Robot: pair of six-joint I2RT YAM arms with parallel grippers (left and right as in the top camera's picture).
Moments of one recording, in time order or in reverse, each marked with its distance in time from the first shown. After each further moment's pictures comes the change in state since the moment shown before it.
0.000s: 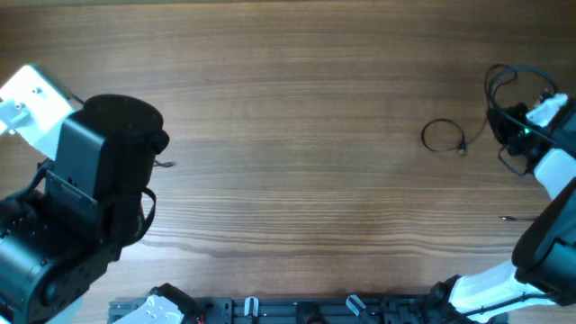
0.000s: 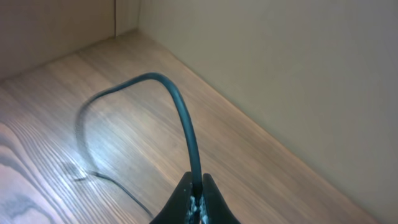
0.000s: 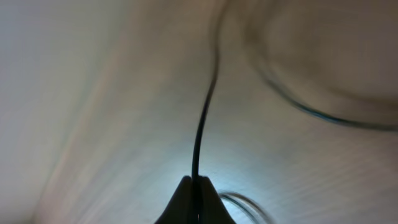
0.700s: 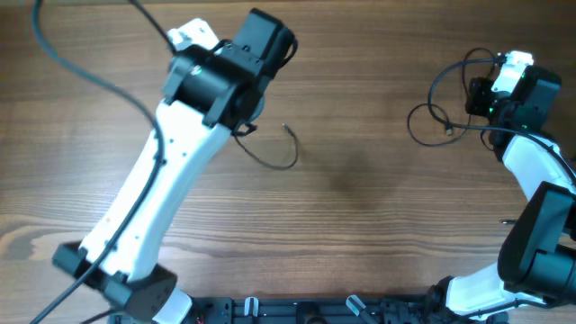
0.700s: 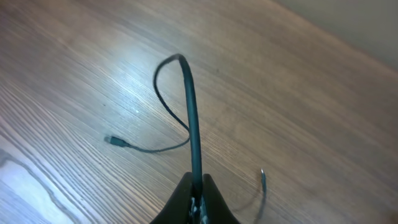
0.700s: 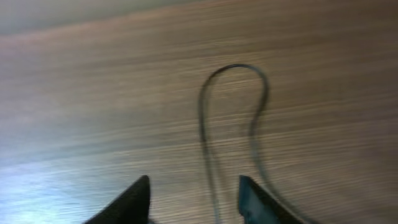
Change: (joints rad) left arm 0.000 0.496 0.000 0.036 0.249 -0.049; right arm 0.214 -0.051 0.025 0.082 0.480 -0.571
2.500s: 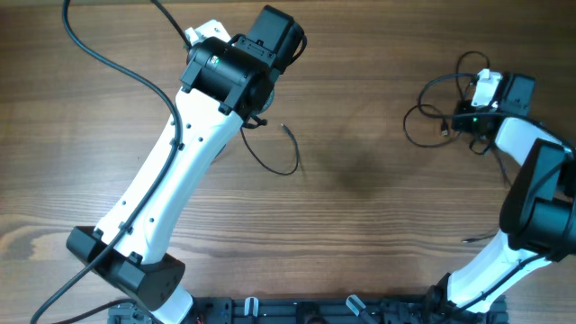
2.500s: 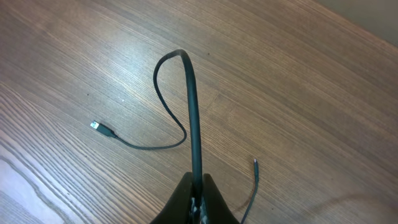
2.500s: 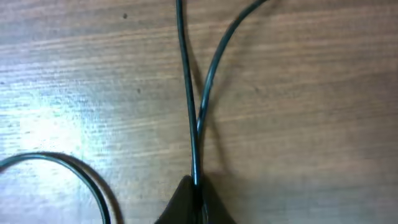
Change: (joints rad) left arm 0.000 0.050 0.000 0.026 0.051 0.005; right arm 0.004 0.247 0.139 -0.276 -0.005 -0.071
